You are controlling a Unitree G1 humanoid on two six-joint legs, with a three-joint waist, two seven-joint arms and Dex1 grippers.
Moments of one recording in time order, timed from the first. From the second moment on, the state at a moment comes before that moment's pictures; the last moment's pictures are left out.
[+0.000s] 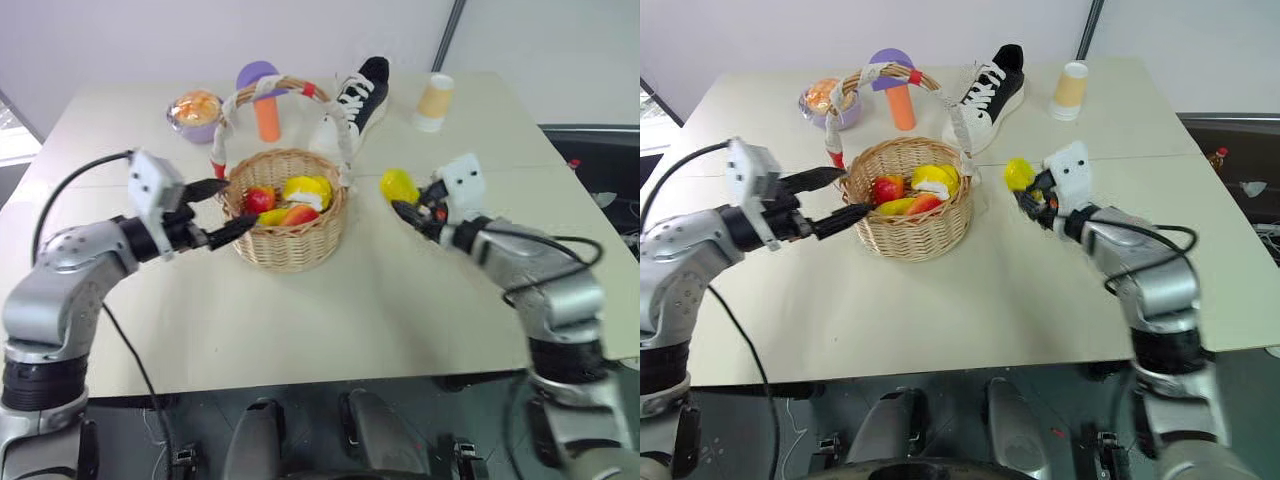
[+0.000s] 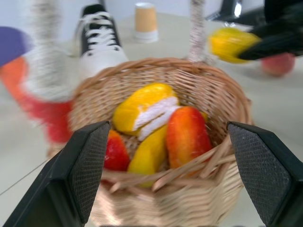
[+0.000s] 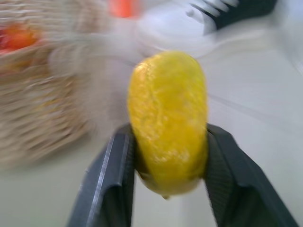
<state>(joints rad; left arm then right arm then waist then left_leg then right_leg) -0.32 0.72 0.27 -0.32 -0.59 0.62 -0.80 -0.44 -0.67 0.02 -0.44 0.36 0.79 0.55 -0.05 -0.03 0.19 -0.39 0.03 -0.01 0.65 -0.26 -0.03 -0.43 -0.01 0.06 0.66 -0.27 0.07</state>
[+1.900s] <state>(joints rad) -0.52 0.48 -0.17 -0.37 -0.54 0.53 -0.85 -0.29 -0.57 -0.38 -0.03 0.34 0.74 0.42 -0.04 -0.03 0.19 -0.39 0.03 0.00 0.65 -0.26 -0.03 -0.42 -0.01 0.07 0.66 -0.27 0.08</state>
